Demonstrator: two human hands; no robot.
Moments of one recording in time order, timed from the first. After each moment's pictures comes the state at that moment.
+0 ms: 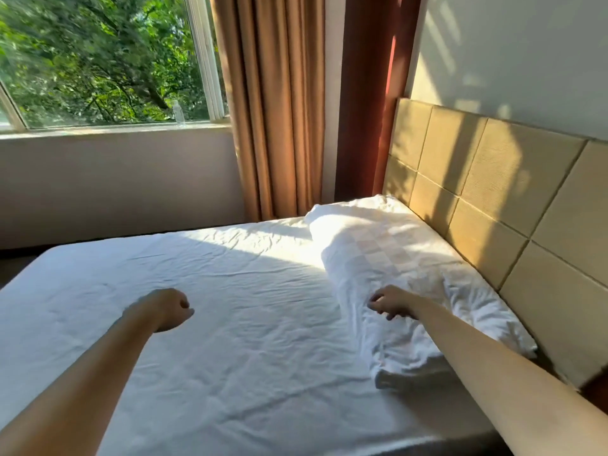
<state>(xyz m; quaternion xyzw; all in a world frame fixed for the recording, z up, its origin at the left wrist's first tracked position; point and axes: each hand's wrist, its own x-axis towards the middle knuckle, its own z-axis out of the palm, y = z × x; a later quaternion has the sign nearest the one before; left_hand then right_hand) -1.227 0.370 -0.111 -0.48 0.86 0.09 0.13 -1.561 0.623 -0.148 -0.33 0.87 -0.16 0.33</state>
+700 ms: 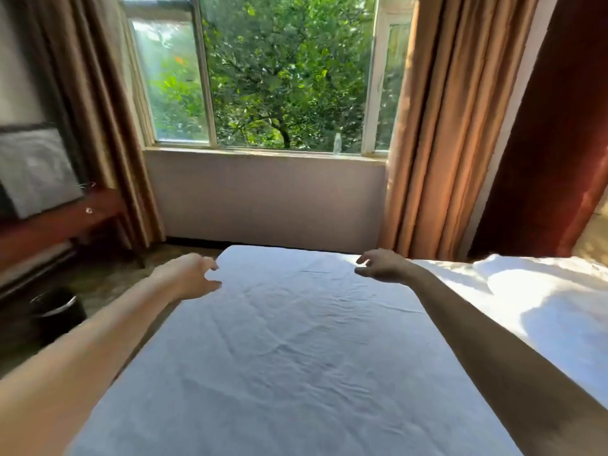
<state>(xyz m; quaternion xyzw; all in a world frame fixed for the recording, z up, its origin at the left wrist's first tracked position) -0.736 0.066 -0.039 -0.54 0.84 0.04 0.01 -1.077 0.169 -0.057 -0.56 0.80 -0.14 0.16</state>
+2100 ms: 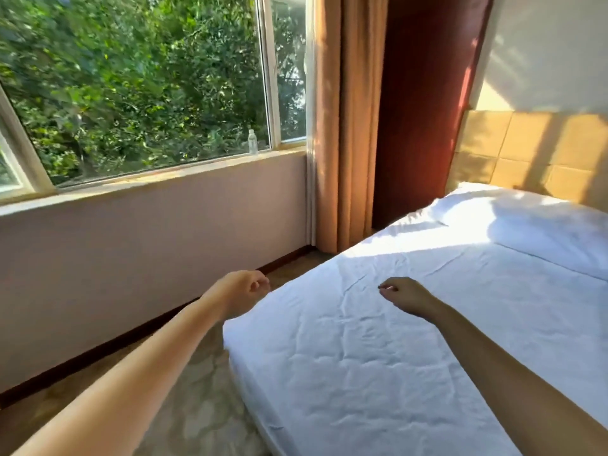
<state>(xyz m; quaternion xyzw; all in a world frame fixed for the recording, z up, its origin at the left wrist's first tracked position) -0.567 -0.721 -0.067 -0.09 0.98 0.17 0.00 -0.696 -0.424 -0.111 -0.14 0.94 -0.30 0.11</state>
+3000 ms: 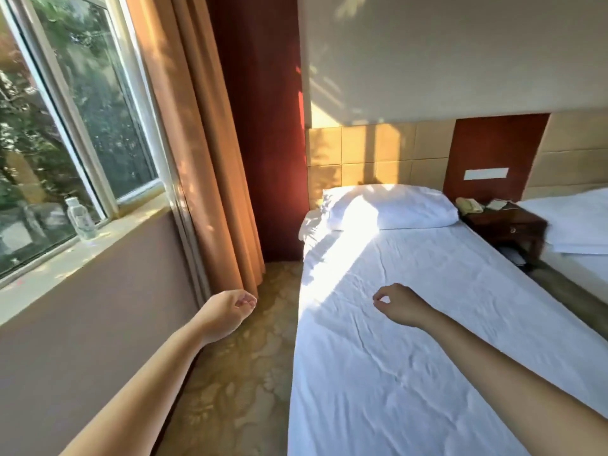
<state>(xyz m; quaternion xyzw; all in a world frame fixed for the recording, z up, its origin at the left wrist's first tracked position) -1.093 -1.143 -0.054 0.28 0.92 0.26 0.10 -0.955 -0.833 -0.089 0.24 0.93 -0.28 -0.01</state>
